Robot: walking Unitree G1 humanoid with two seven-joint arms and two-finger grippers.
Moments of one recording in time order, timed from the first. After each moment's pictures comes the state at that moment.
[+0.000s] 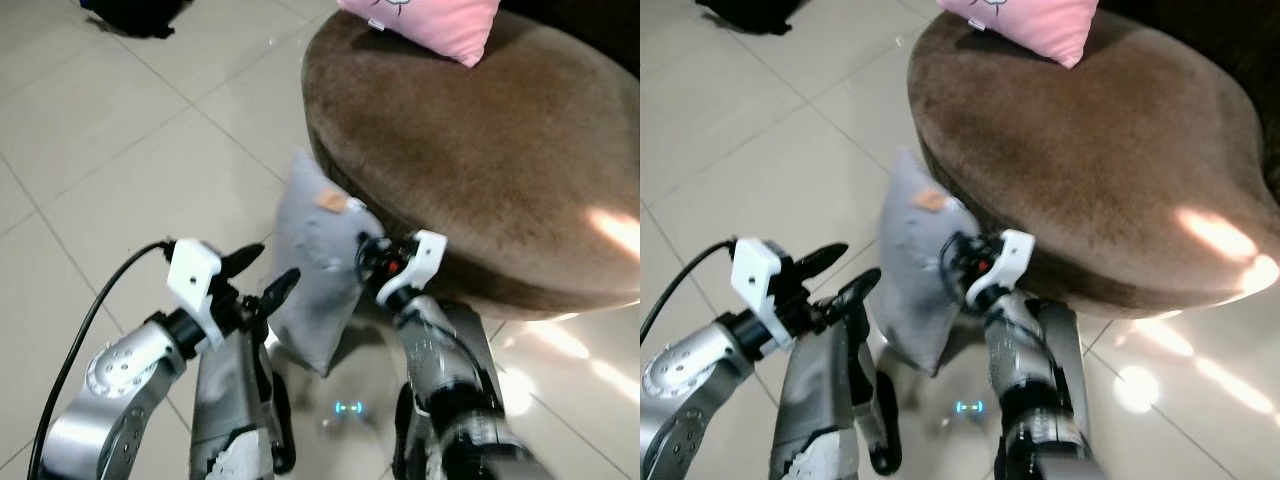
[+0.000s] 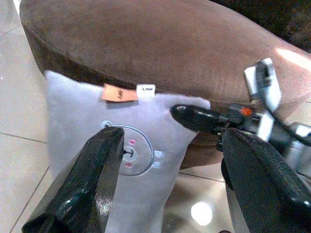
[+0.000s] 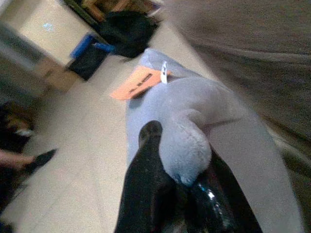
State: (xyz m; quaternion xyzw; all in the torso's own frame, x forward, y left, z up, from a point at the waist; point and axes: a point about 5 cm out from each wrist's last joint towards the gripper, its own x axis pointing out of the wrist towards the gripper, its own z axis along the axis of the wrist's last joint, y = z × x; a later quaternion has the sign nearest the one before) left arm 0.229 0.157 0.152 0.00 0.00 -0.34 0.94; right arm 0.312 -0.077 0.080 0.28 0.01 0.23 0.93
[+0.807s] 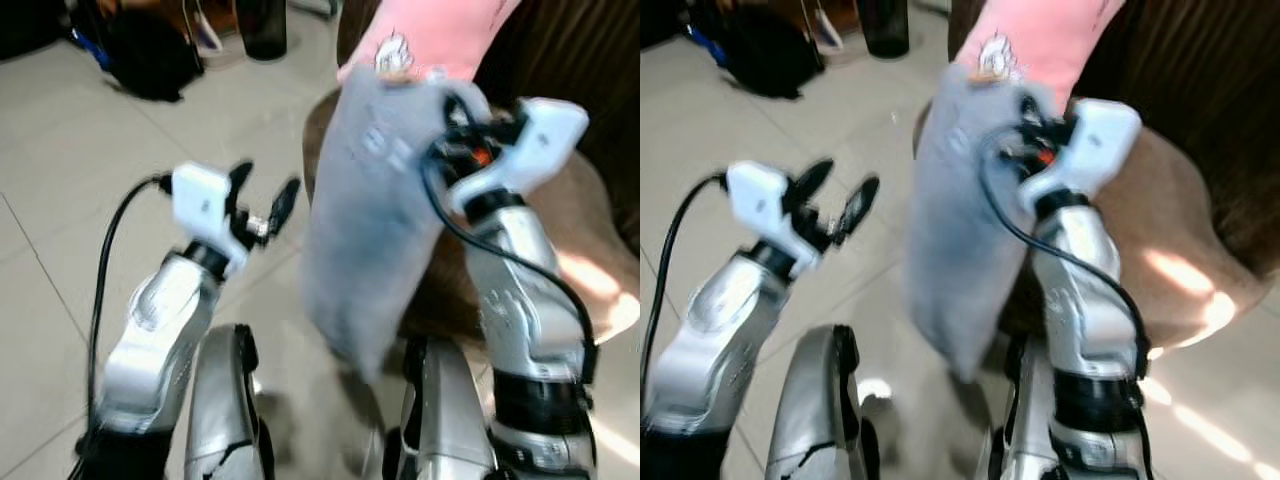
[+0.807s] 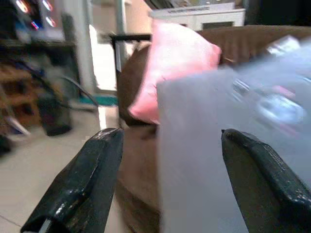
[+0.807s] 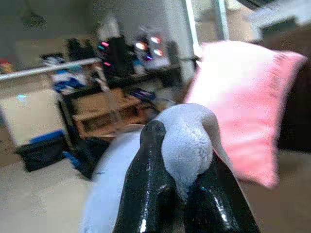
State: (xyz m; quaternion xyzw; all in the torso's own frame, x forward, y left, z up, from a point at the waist) left arm 0.286 0.134 0.209 0.03 -0.14 -0.19 0.97; right arm 0.307 -0.136 0.231 0.13 -0.17 0.08 0.97
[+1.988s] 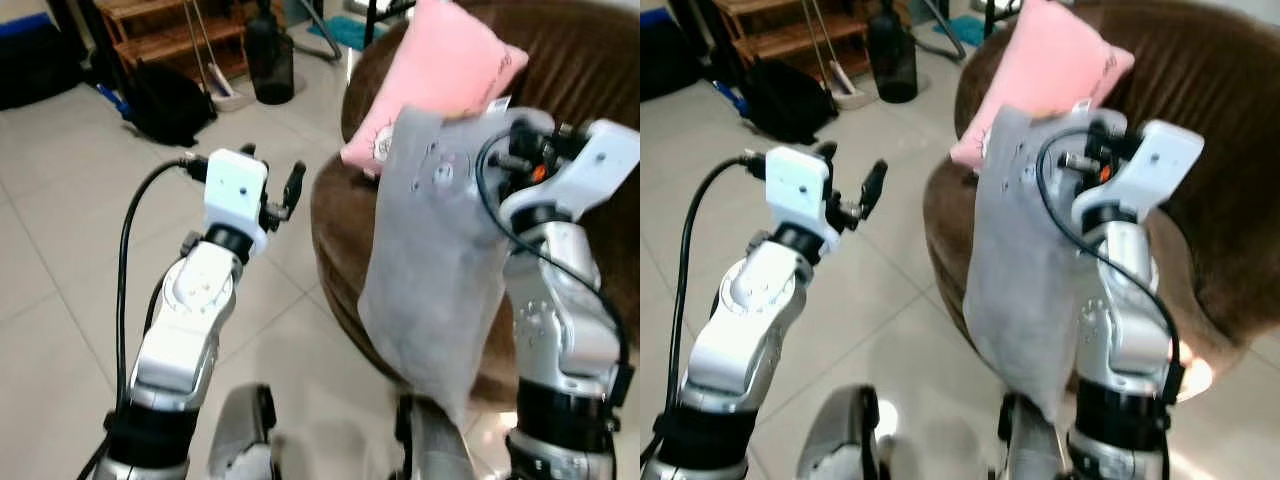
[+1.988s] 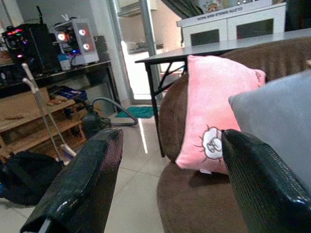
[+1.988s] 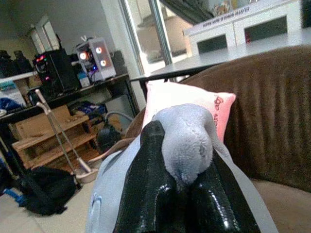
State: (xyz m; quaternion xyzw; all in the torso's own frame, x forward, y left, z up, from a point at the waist) left arm 0.294 0.118 0.206 0.09 -0.13 -0.14 0.98; right arm 0.302 -0.175 0.226 0.13 -0.15 -0.05 0.98
